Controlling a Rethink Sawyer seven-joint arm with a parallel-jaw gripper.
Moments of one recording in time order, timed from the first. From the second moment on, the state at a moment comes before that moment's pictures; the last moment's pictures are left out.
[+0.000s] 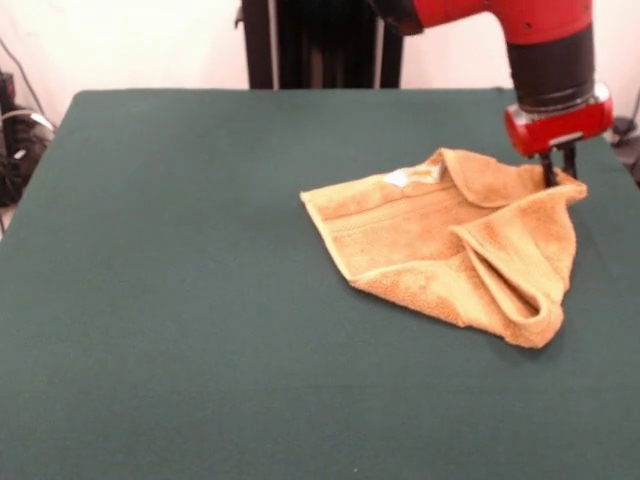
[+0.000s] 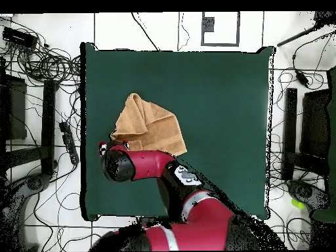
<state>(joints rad) -0.17 -0.47 0.34 1.90 -0.07 -0.01 1.74</state>
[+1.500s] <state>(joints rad) -0.15 -0.53 0.25 1.91 -0.05 -0.05 1.74</state>
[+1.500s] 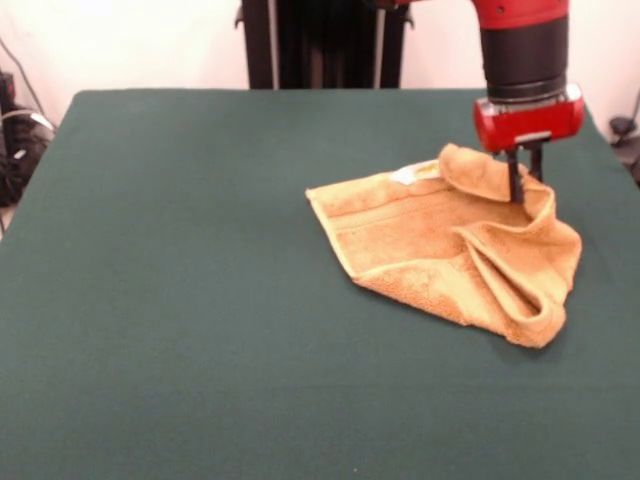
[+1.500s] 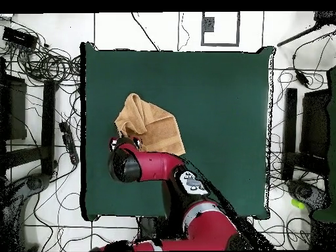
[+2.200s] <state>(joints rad) -0.19 -0.51 0.25 1.85 -0.05 0.17 1.74</state>
